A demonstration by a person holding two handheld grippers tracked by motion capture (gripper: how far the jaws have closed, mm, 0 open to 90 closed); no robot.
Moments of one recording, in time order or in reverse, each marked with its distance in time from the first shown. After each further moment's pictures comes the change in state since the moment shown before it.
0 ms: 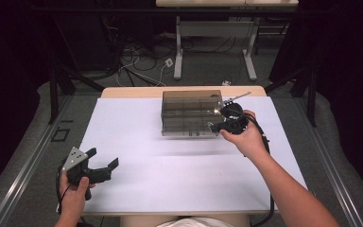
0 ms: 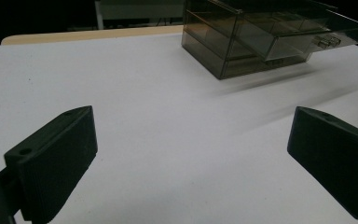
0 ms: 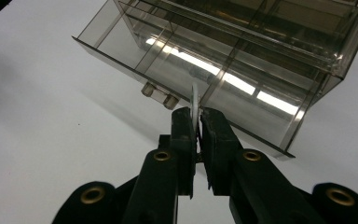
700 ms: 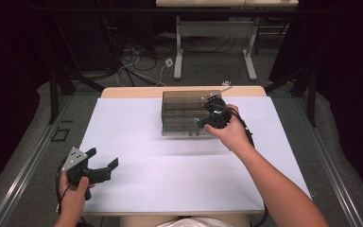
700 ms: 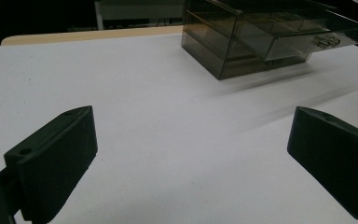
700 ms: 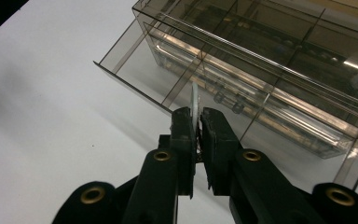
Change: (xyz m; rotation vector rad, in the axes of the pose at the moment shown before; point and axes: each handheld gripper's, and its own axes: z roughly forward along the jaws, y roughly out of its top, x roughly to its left) left arm 0.000 0.000 -0.001 0.001 -0.003 -0.001; right arm 0.026 0.028 0.026 0.015 0.022 -0.028
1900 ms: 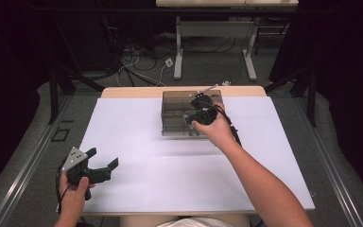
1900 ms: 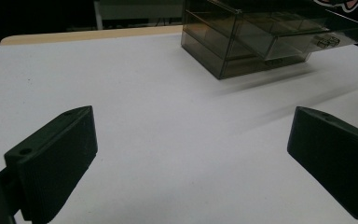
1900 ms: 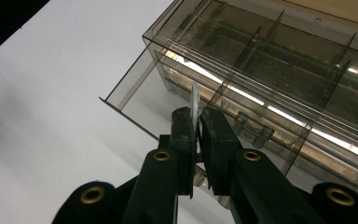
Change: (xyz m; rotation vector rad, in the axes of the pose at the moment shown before) left arm 0.000 0.000 0.000 -0.002 -0.001 0.001; right arm 0.013 0.019 0.032 -0.030 -0.001 0.005
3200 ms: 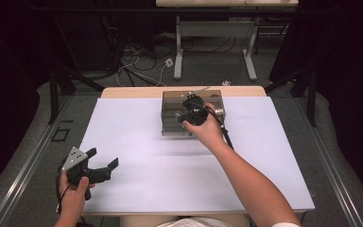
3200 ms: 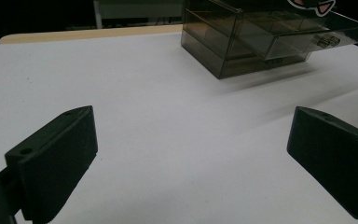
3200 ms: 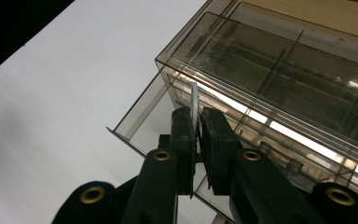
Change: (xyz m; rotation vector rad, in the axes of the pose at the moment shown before) left arm 0.000 0.000 0.001 0.002 -0.005 -0.012; right arm 0.013 0.005 0.024 -0.061 0.012 -0.002
